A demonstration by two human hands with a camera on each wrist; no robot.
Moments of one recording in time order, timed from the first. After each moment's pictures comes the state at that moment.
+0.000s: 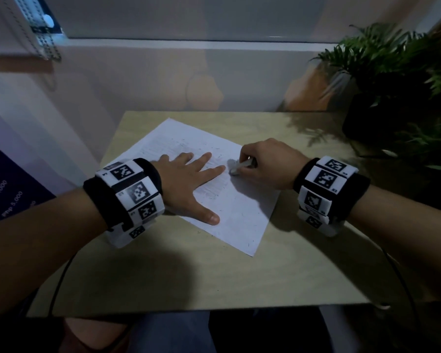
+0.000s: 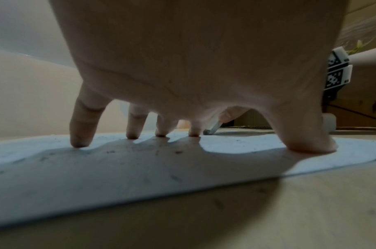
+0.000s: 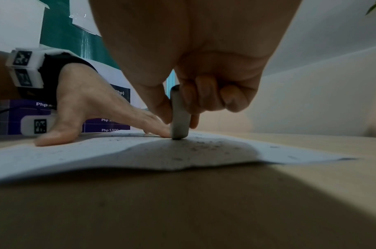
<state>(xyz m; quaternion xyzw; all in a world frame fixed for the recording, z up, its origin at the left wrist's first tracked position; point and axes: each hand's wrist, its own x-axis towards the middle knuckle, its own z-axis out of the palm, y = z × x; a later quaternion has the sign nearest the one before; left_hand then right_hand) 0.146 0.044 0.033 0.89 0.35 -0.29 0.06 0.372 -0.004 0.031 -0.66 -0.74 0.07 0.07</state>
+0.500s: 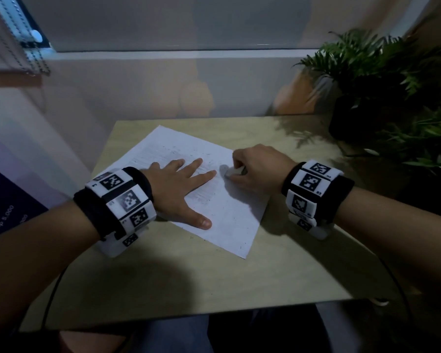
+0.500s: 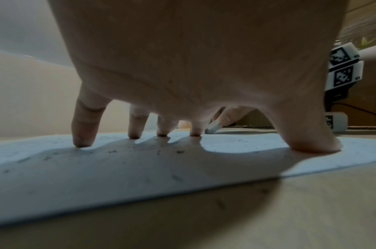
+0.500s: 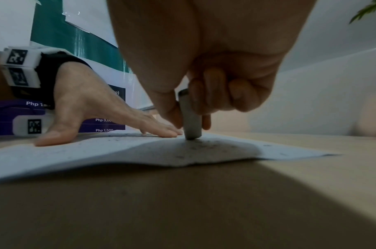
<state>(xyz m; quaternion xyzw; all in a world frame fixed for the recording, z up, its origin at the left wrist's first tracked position) 0.146 0.045 0.033 0.88 0.35 -0.30 0.06 0.369 -0.012 0.032 -0.66 -0.74 0.07 0.06</state>
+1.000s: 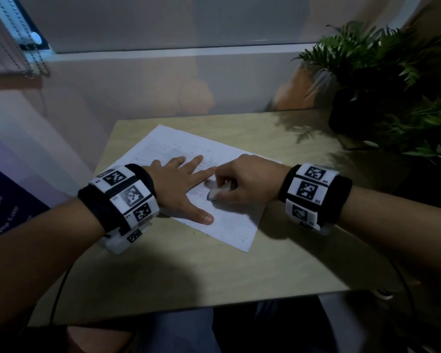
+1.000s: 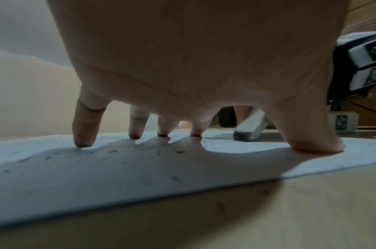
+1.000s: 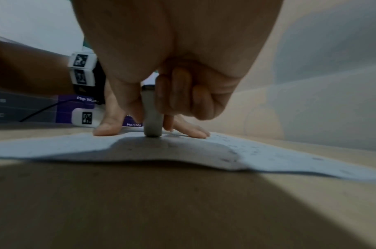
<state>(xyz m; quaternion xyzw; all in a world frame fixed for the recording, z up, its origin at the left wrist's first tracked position) 0.148 0.046 0.033 0.88 0.36 -0.30 0.06 0.346 -0.030 0.038 -0.57 -0.81 0.13 0.05</state>
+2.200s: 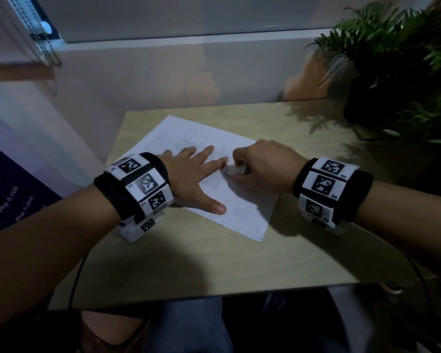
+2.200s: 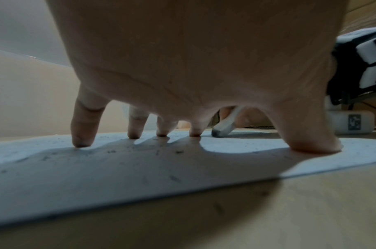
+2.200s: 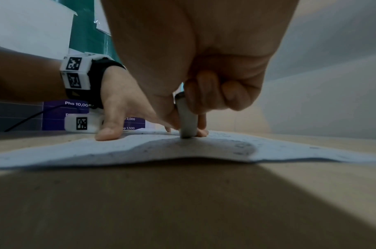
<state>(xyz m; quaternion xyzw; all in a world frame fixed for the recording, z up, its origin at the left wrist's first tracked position) 0.147 0.043 0.033 0.89 0.36 -0.28 0.05 0.342 -0.035 0.034 -0.63 -0.78 0.02 0.06</state>
